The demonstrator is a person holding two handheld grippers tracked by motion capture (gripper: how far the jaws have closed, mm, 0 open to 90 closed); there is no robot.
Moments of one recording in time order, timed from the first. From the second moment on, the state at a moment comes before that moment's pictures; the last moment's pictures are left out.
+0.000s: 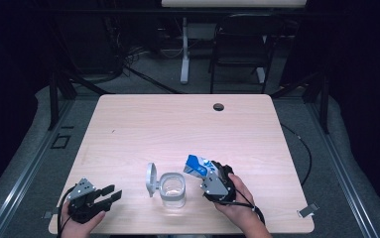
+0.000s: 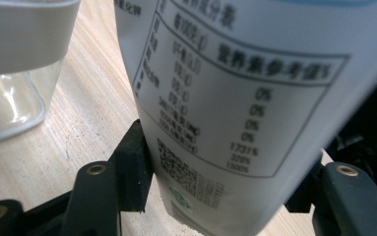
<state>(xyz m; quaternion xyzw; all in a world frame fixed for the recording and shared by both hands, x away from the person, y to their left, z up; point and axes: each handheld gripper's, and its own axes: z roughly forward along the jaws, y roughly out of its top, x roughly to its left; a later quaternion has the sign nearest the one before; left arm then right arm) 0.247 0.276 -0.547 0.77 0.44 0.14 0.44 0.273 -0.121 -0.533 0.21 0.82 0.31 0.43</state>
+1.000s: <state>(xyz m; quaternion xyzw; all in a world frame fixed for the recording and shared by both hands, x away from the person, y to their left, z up) 0.247 0.277 -0.547 0.77 0.44 0.14 0.44 0.270 -0.110 -0.529 0.13 0.83 0.24 0.49</state>
